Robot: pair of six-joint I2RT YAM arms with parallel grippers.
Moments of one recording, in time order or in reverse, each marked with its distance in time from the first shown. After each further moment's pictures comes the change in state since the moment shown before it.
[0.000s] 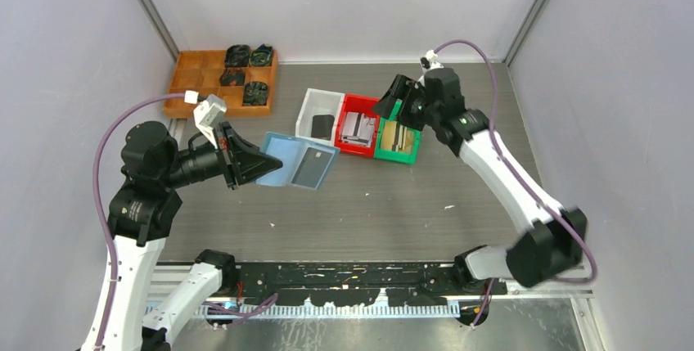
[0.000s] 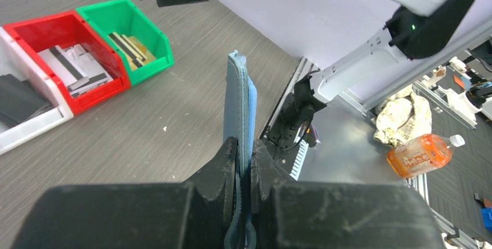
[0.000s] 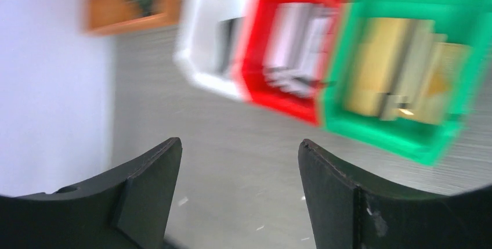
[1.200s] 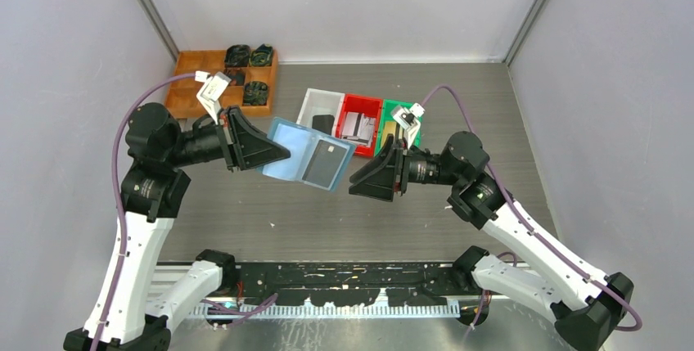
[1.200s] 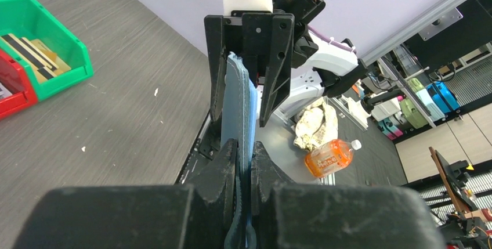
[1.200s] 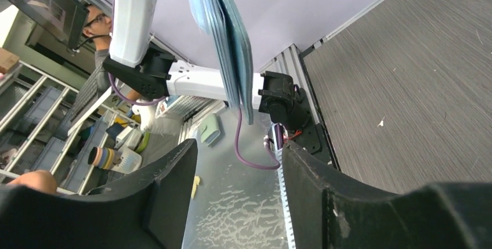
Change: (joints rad) left arm 0.000 0.090 0.013 0.283 0.188 -0.383; right arm 0.309 -0.595 -0.473 0.608 -0.742 0.156
